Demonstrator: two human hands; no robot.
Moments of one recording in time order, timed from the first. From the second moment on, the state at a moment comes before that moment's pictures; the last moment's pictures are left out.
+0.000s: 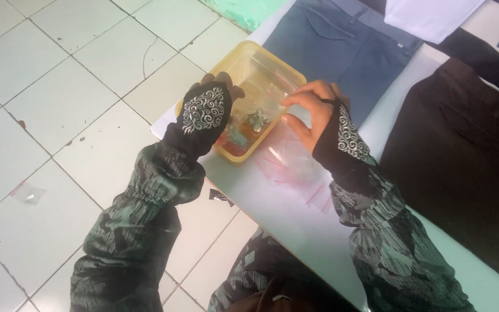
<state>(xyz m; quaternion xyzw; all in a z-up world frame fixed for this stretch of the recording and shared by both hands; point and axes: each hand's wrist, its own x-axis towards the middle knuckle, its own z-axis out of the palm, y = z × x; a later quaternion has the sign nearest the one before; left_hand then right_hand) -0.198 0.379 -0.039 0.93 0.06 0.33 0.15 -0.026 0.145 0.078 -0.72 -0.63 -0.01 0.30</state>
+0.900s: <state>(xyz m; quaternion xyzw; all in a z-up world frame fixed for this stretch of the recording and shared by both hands) -0.084 0.101 0.005 0.96 -0.13 0.01 0.23 -0.002 -0.113 -0.020 -0.85 -0.47 0.04 0.24</state>
